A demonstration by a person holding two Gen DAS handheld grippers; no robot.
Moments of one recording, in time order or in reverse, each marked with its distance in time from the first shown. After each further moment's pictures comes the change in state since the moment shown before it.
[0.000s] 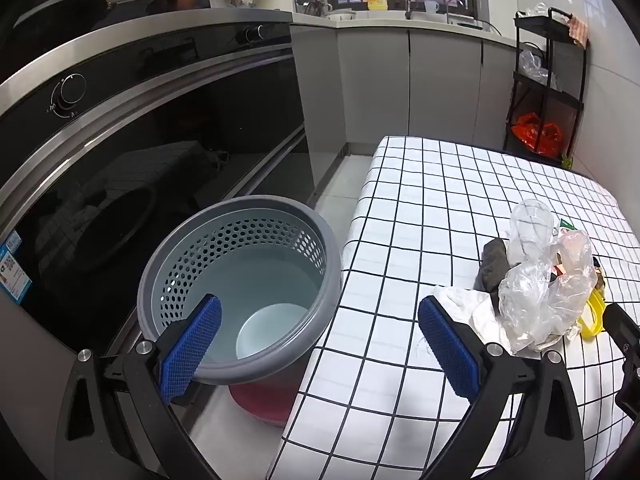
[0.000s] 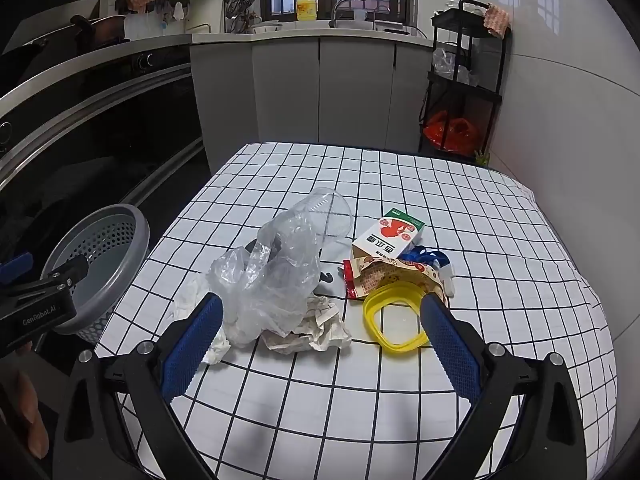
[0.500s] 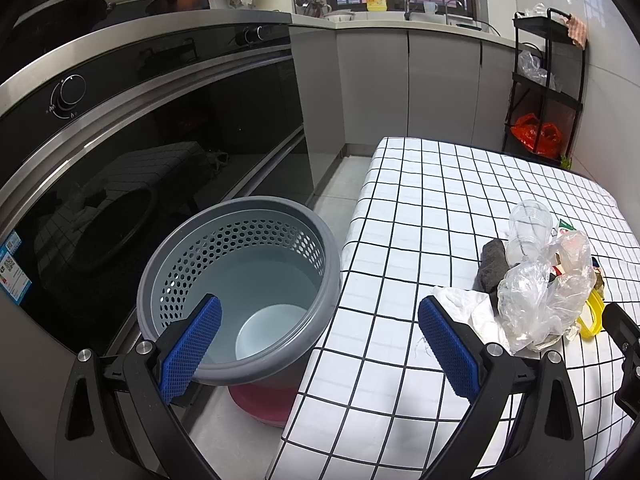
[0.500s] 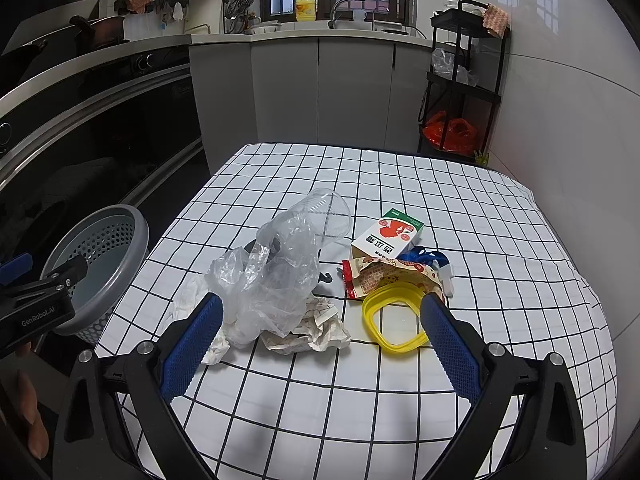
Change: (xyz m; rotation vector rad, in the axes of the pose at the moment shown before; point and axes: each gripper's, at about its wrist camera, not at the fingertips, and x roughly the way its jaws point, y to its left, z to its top) left arm -0.001 0.000 0.001 -0.002 -0.003 -0.001; right arm 0.000 -0.001 0.001 -0.002 0.002 0.000
